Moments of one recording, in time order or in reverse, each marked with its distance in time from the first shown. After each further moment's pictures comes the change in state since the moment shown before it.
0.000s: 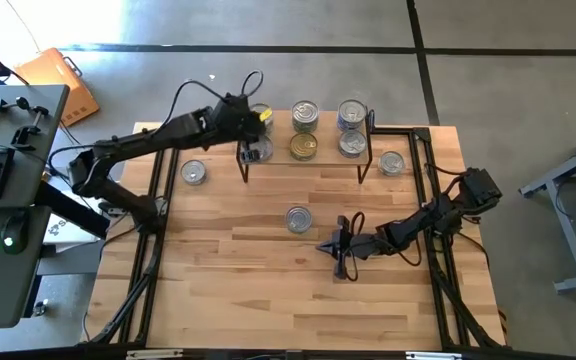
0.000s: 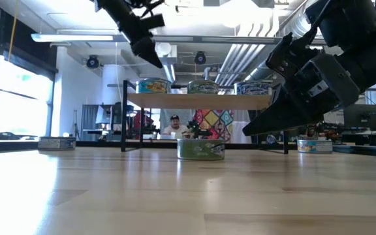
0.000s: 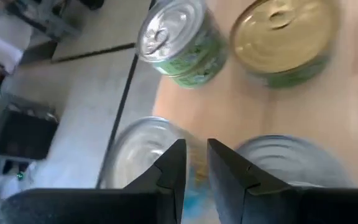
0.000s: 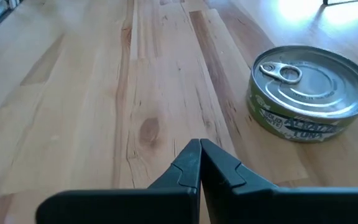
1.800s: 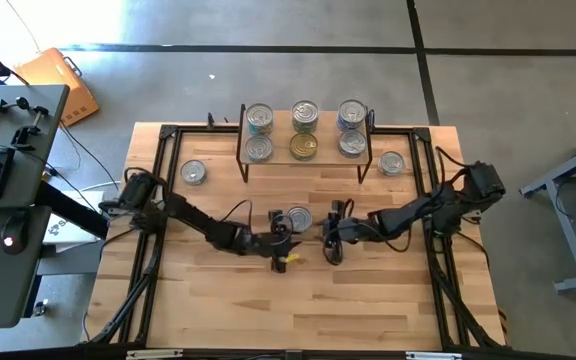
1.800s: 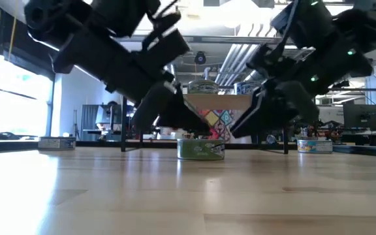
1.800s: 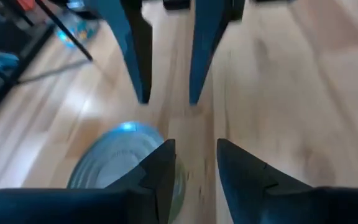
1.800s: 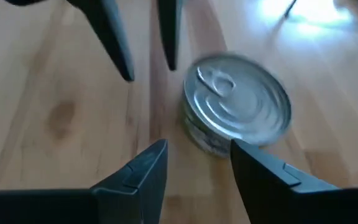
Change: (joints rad) left arm -0.735 0.475 -0.418 0.989 -0.254 -0.433; right arm -0.148 -0.058 0.099 -0.289 -0.028 -0.270
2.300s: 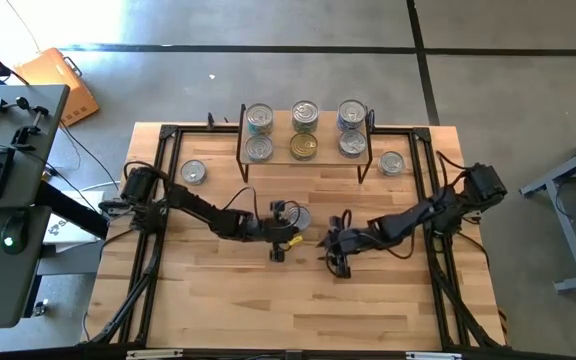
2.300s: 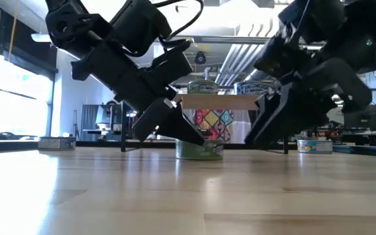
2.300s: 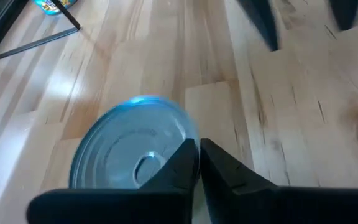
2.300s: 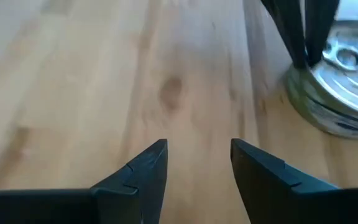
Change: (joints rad) left arm 0.105 -0.003 0.001 -0.120 0.163 0.025; right arm 0.075 0.000 0.023 -0.078 -0.205 0.120
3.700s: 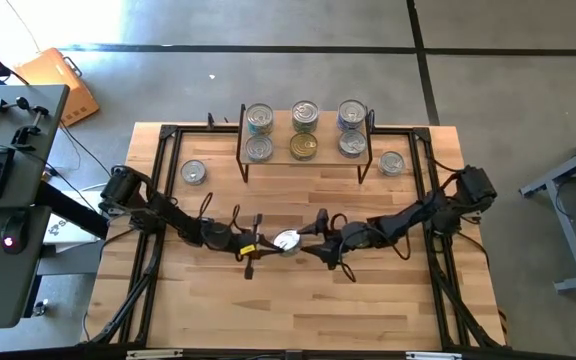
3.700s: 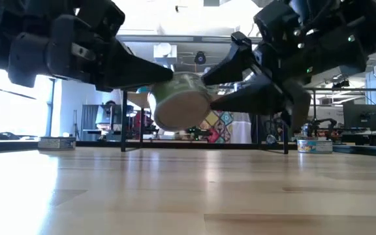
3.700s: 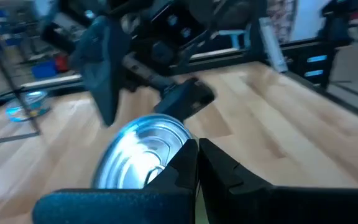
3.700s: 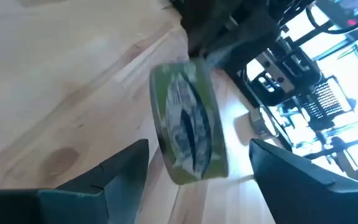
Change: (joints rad) left arm -0.149 -0.129 -0.397 0.819 0.126 -0.053; right arm -0.014 0.080 0.011 0.446 0.146 -0.924
